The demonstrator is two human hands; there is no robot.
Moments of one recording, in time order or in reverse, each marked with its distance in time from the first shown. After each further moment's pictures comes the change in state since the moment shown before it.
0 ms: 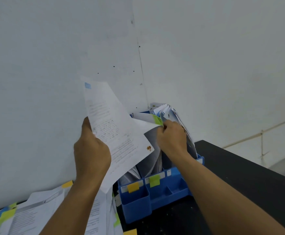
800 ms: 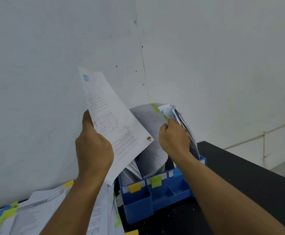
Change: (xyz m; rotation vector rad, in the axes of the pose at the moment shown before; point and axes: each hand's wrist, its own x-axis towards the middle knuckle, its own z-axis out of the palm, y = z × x) left_hand 0.005 0.008 -0.002 -0.051 0.027 0.071; right_hand 0.002 -0.005 0.001 -0.067 -0.040 0.058
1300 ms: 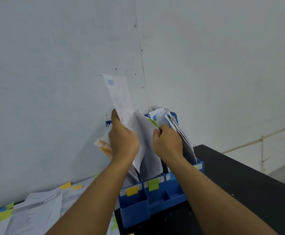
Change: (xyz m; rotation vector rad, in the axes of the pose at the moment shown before) left_hand 0.010 0.020 0.075 -0.103 -0.033 -0.122; right_hand -0.006 -0.007 0.005 0.069 -0.032 -0.032
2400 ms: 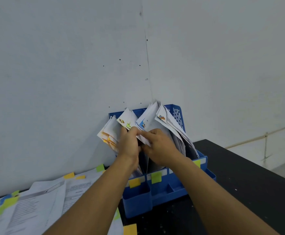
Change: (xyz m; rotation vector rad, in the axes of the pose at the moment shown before) left_hand -0.012 -0.036 0.013 -0.799 -0.322 -0.546; right_hand -0.016 0.010 0.018 -0.077 -0.460 -0.308
